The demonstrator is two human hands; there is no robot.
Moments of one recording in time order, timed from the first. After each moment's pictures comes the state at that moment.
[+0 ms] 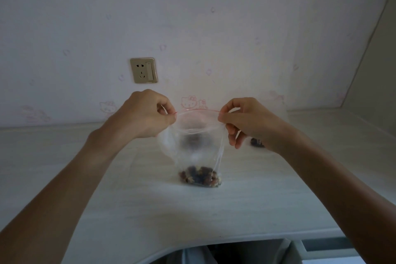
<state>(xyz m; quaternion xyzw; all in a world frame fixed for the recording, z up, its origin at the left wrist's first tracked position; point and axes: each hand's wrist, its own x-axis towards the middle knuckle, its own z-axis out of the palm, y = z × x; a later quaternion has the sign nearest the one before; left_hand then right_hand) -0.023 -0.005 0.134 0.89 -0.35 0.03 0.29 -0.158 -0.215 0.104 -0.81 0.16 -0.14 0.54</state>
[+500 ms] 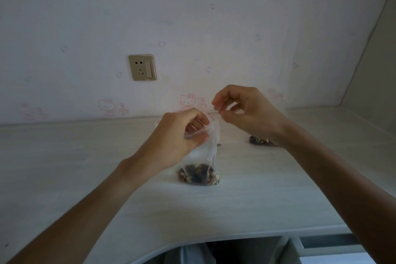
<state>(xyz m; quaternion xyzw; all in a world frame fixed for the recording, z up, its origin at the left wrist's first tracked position) -0.051 -0.031 0.073 0.76 -0.52 0.04 0.39 -0.165 -0.216 0.108 -0.88 -0.02 -0.26 0.39</state>
